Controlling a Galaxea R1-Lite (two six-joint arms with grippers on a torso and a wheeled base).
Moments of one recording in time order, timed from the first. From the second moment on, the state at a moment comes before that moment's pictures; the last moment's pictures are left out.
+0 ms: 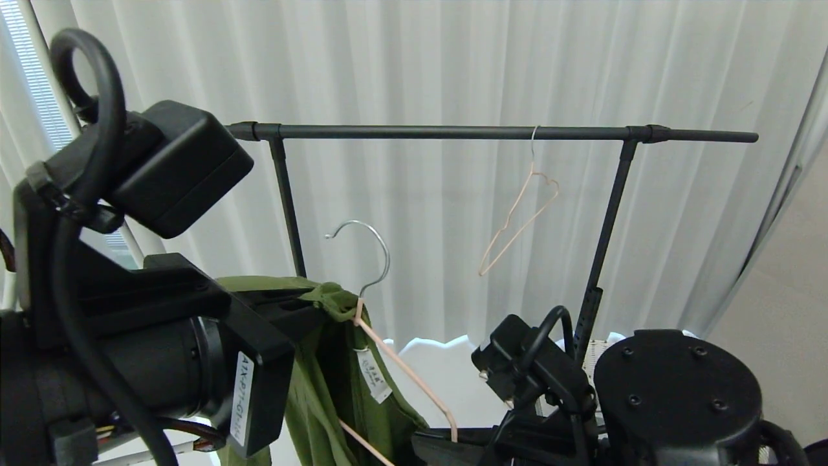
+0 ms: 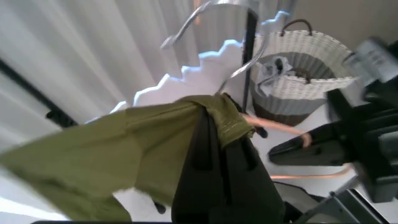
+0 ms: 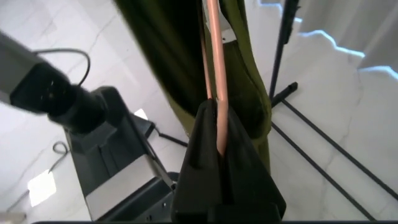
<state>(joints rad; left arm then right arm) -1.00 1.25 -1.04 0.24 0.38 -0.08 1.22 1.65 -0.73 -0.54 -0.05 0.37</state>
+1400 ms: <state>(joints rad) -0.97 1.13 -0.89 0.19 0.38 -0.05 1.24 1.45 -0.63 -0.61 -0.18 0.25</state>
